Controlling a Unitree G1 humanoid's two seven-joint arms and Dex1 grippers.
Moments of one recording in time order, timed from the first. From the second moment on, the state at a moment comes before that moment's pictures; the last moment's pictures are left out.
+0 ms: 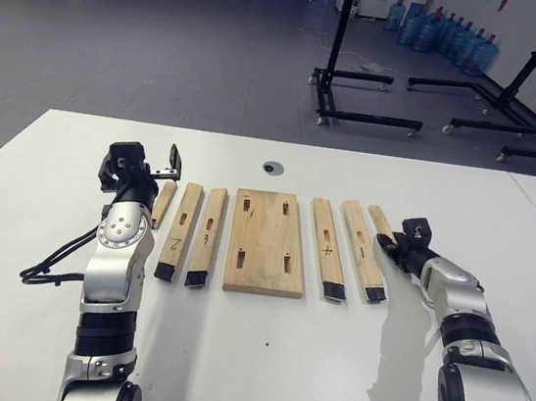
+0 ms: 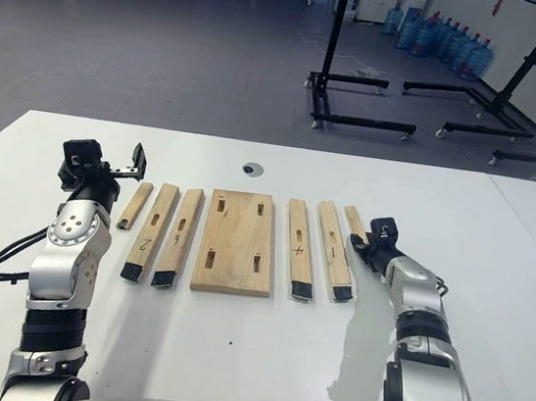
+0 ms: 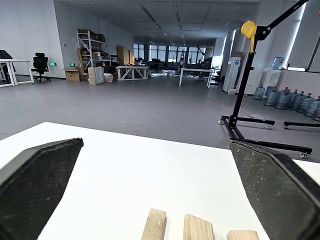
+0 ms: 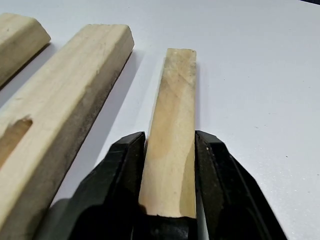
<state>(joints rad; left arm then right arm) -0.25 0.06 0.18 -0.21 -0.03 0.38 0.10 -0.52 -0.48 -0.11 0.89 0.12 0.14 0.50</state>
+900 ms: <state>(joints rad) -0.48 0.02 0.32 -0.24 -1.04 0.79 -0.22 -0.50 -0.34 -0.06 0.02 0.47 0.39 0.59</state>
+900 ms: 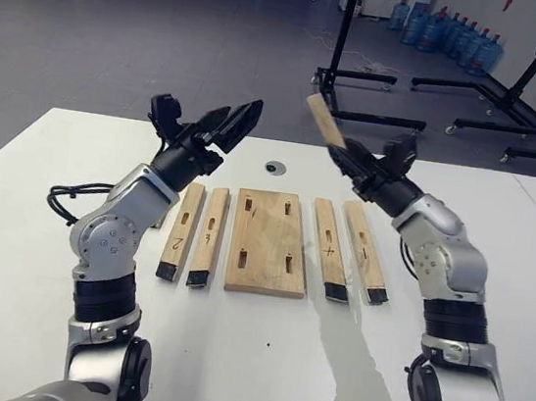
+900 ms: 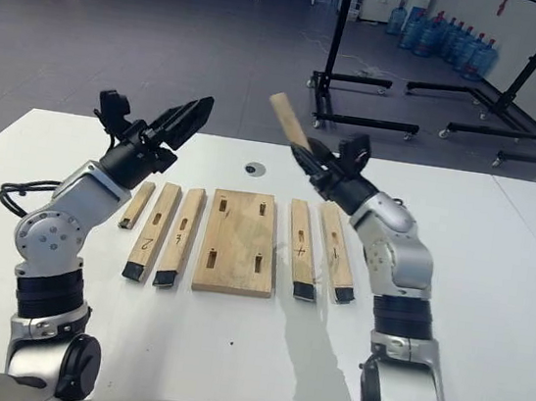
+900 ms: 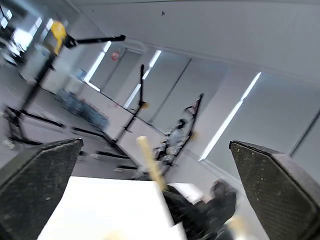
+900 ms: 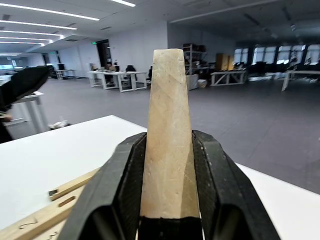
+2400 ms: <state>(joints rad) -0.44 -0.03 0.25 -0.13 -1.23 0.85 -0.02 -0.35 -0.27 0.15 -0.18 0.37 0.35 0.68</state>
